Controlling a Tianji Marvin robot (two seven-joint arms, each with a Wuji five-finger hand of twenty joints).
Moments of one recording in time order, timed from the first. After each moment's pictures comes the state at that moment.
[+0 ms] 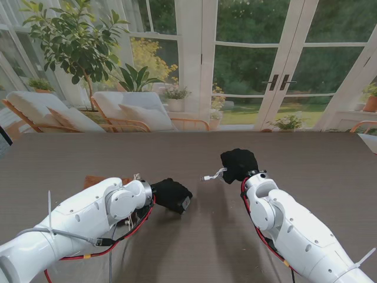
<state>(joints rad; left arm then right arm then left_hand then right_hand) 0.92 -1.10 -0.52 -1.07 0.49 -0.30 -0.23 -1.20 -1.13 0.93 -1.26 -0.85 0.02 -0.30 0.70 -0.38 0.63 -0.14 0.52 0.34 0.09 0.27 0.50 0.31 0.07 0.36 0.28 0.29 0.18 0.45 -0.06 0.21 0.66 0.58 0.41 -1.13 1.42 0.27 1.01 0.07 1.17 0.65 1.39 -0.01 1.27 0.81 1.30 0.03 1.74 0.99 0.66 0.08 1.83 0.80</state>
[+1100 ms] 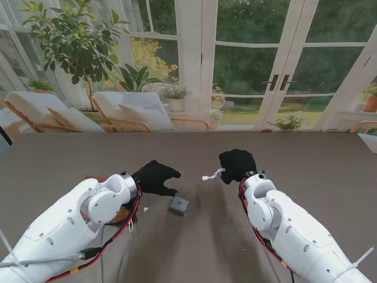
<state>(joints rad) 1.23 -1.06 -0.98 -1.44 0.72 -0.21 -0.26 -1.20 -1.14 0.91 -1.26 -0.83 0.03 -0.31 0.65 -0.34 0.56 -0.12 0.58 0.32 0.13 0.28 0.60 0.30 0.13 0.39 0.39 0.34 0.29 0.52 0.01 0.24 0.80 0.71 0.42 -1.13 1.42 0.26 1.01 0.07 1.17 0.65 1.39 -0.01 1.27 0.81 1.30 0.03 1.74 1.00 0.66 0.08 1.83 0.80</state>
